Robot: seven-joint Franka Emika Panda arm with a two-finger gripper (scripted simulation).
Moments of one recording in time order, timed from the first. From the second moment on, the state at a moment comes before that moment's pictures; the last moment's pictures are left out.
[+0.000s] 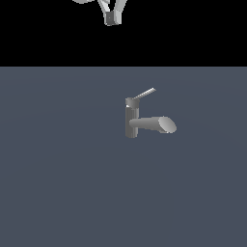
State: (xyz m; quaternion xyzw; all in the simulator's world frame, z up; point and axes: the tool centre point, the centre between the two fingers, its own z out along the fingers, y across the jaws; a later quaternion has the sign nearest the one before) arm -0.100 0.021 0.373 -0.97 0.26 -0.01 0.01
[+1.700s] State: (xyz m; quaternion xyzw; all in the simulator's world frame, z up) arm 0.110 -0.082 0.200 -0.81 0.59 0.00 0.00
